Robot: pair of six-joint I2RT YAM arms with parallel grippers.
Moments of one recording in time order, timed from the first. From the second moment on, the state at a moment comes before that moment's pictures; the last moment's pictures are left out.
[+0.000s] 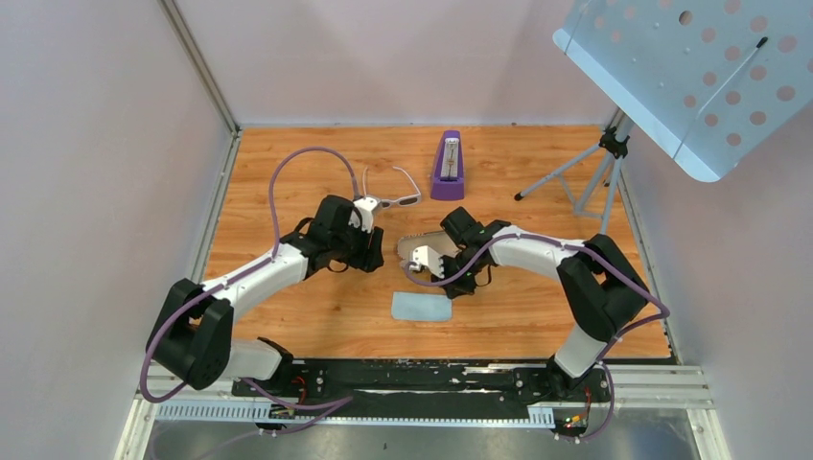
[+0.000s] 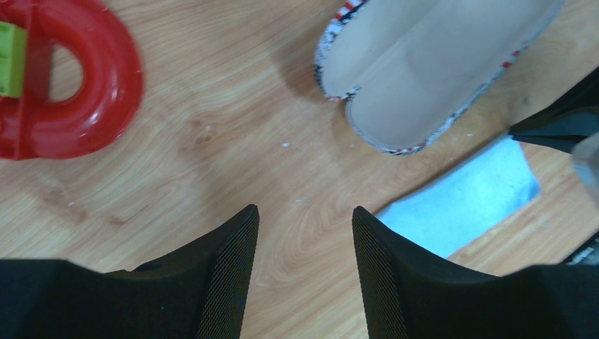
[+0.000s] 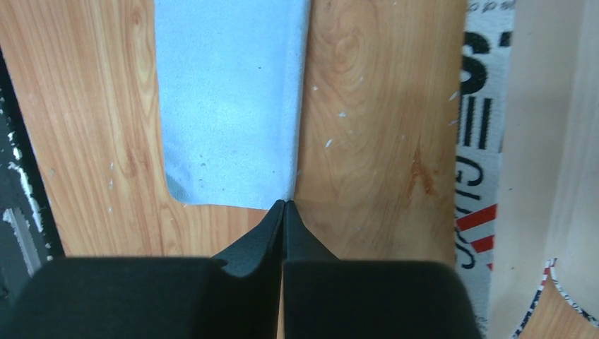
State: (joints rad) left arm -0.49 1.33 0.74 -0.22 0.21 -0.10; right arm 0.69 1.67 0.96 -0.59 -0.49 -0.82
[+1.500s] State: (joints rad) left arm -0.68 1.10 0.41 0.26 0.38 0.40; right arm 0.60 1.71 1.00 -0.72 -0.55 -0.87
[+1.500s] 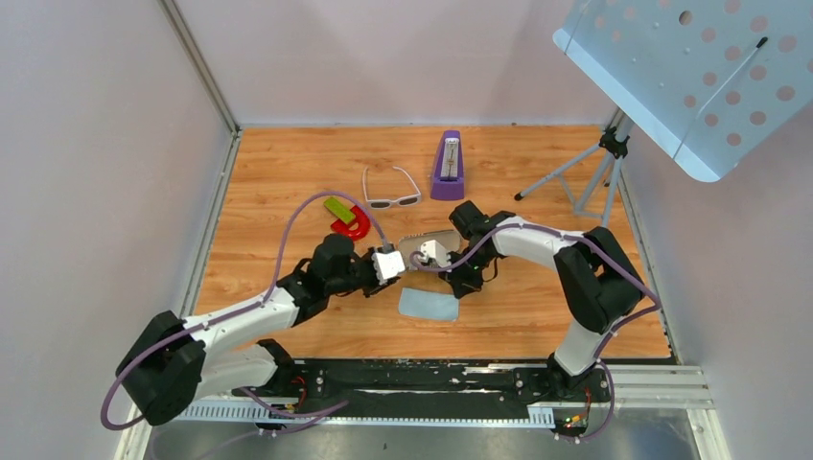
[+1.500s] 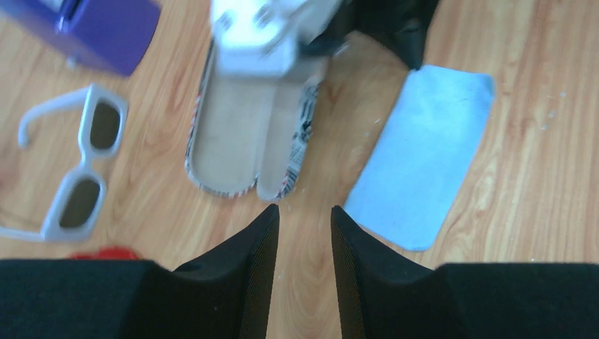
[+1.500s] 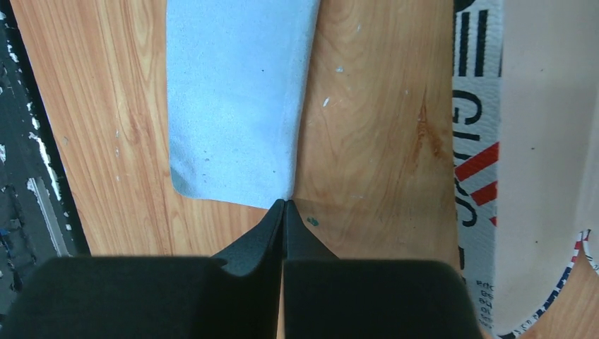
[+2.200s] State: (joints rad) left arm -0.80 0.92 0.41 0.07 0.18 0.77; right arm 0.57 1.76 1.05 -0.77 -0.62 -0.88
